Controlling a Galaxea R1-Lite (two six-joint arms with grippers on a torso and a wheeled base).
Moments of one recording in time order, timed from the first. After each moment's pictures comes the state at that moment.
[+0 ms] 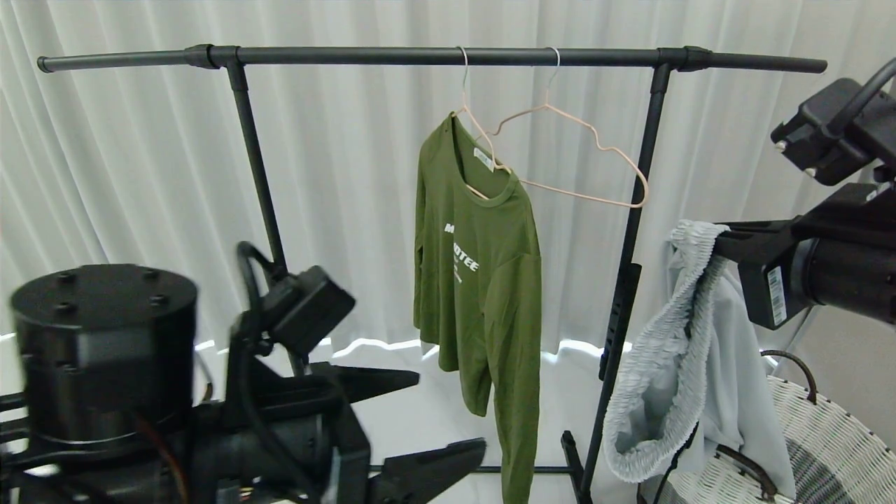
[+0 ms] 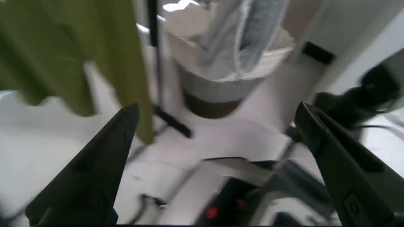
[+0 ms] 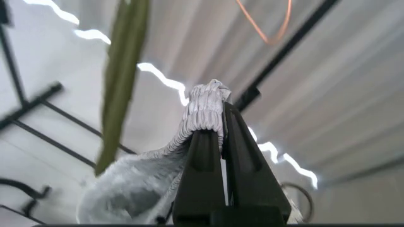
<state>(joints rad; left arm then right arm) -0.75 1.38 -0.63 -0.36 -0.33 -0.16 0.83 1.30 -1.05 0.00 -0.42 -0.23</state>
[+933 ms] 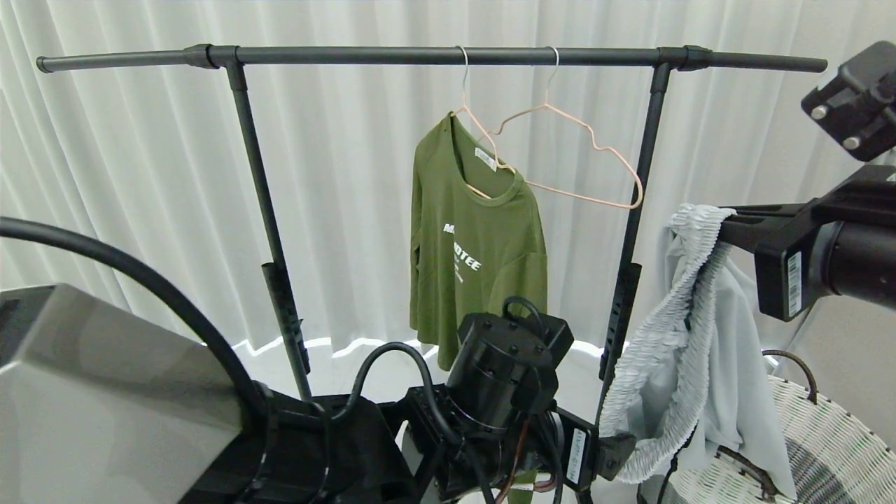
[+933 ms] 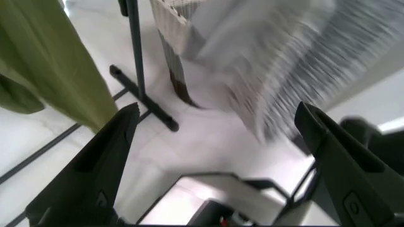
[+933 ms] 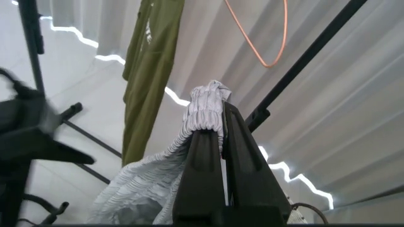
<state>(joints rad) -0.95 1.99 -0.97 -0.51 -0.09 -0.29 0.87 1.28 -1.08 0.00 -0.42 -0.22</state>
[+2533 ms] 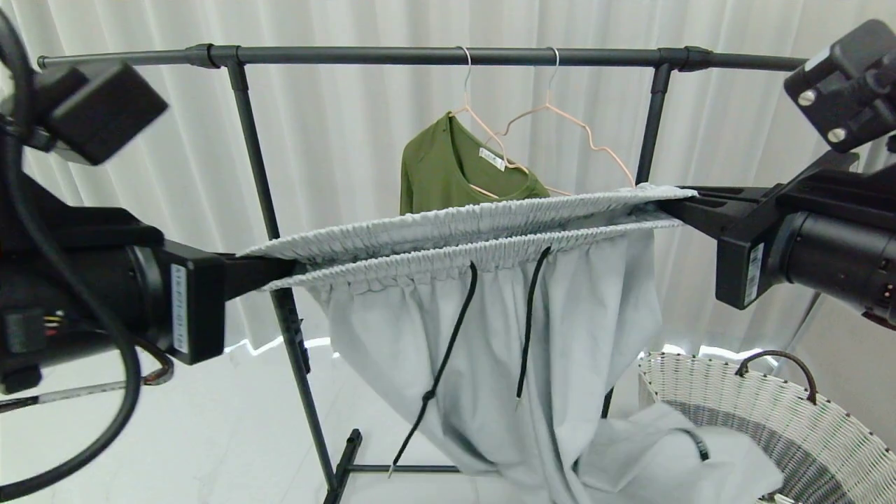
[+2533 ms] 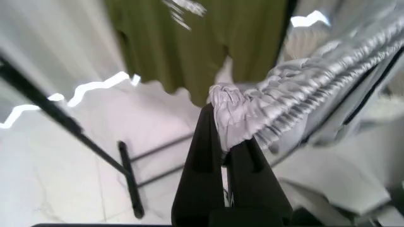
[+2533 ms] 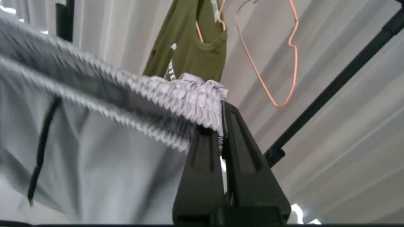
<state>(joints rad) -0.64 1.20 -1.11 0.31 0.17 -0.05 0.90 1.32 -1.01 -0.25 -0.36 -0.28</state>
